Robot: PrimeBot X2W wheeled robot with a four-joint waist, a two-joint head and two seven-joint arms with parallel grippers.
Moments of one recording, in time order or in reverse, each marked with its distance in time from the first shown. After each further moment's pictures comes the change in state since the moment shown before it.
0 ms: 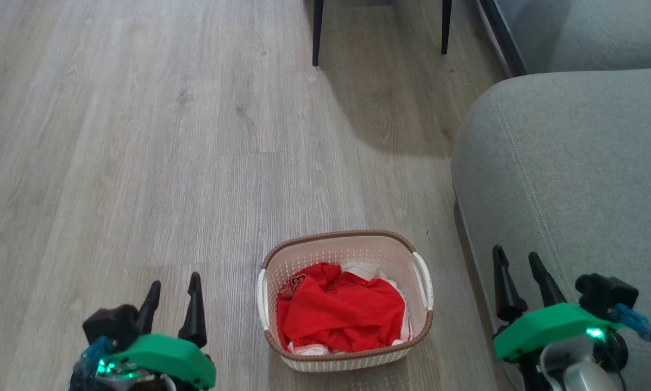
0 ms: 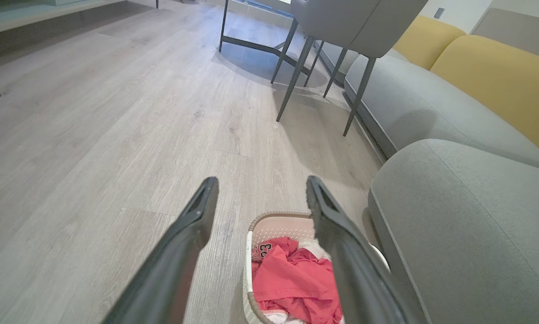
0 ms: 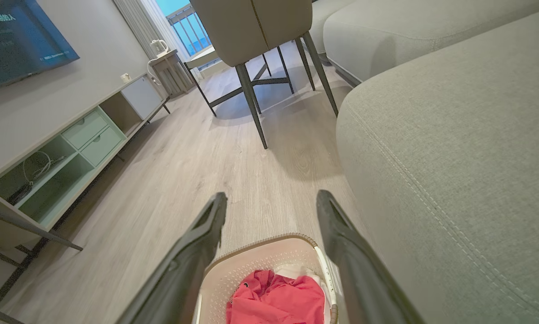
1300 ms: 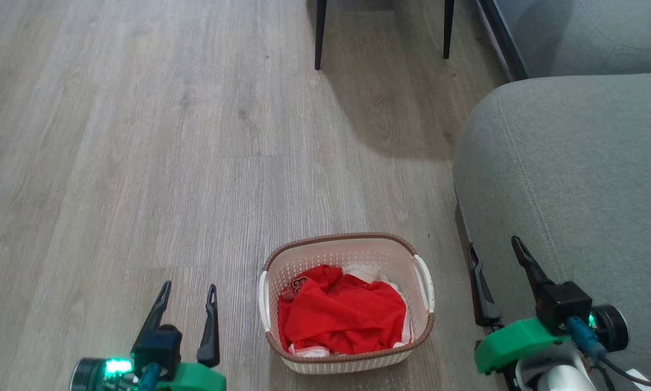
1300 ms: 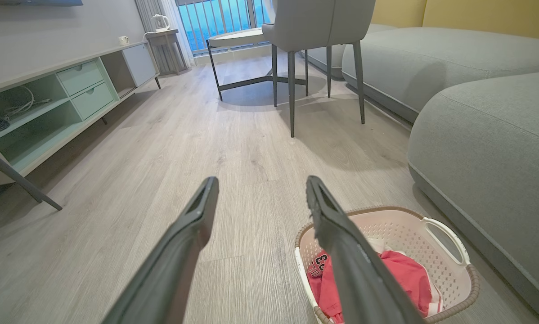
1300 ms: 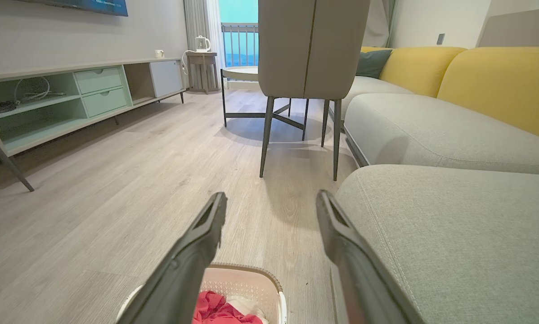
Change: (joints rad) left arm 0.044 0.011 -0.047 -0.008 0.409 0.043 -0.103; right arm 0.018 -0.004 0.064 -0.059 -0.425 0.000 -0.102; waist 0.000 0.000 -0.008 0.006
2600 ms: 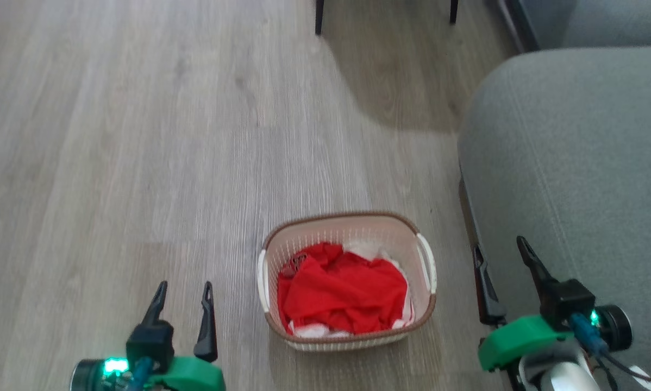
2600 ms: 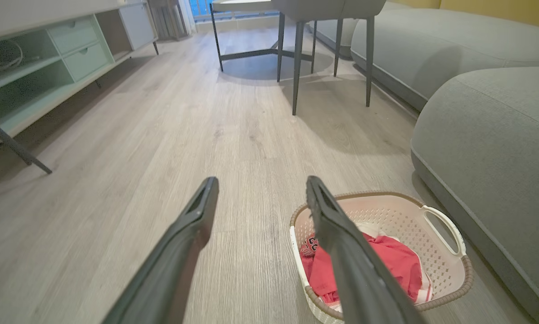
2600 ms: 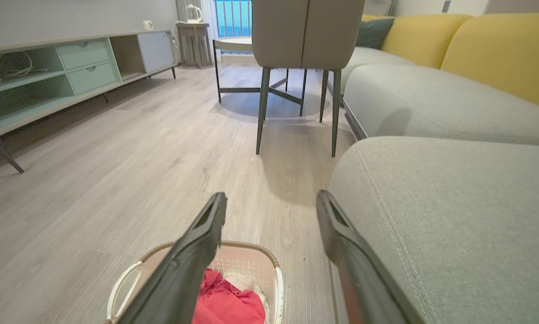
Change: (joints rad) left arm -0.006 -0.044 0.051 0.025 -0.009 -0.033 0.000; right arm -0.005 -0.001 -0.018 0.015 0.001 0.000 0.000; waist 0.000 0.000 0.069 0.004
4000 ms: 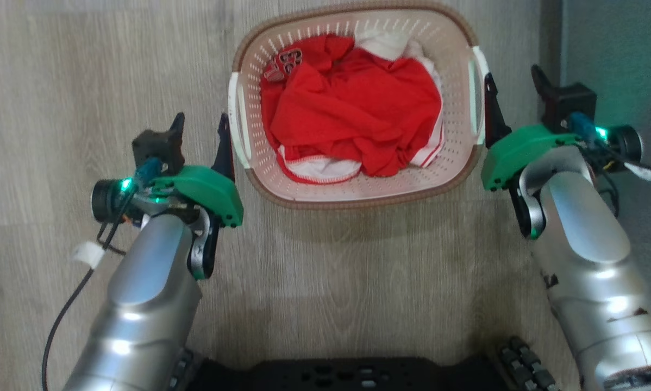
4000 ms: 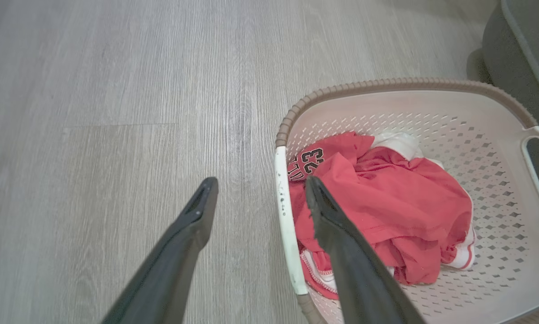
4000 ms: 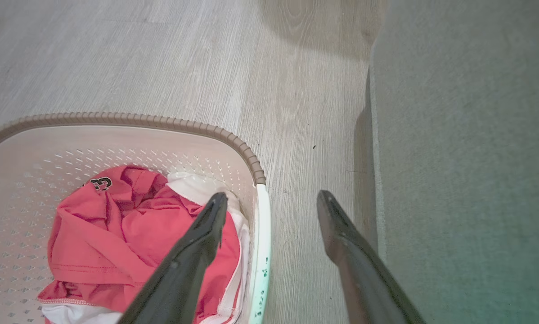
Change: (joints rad) left arm -0.722 -0.054 -0.119 0.543 -0.245 -0.026 -0.002; right arm -0.731 -0.020 -0.012 0.600 -0.017 0.000 0.000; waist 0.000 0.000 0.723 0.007
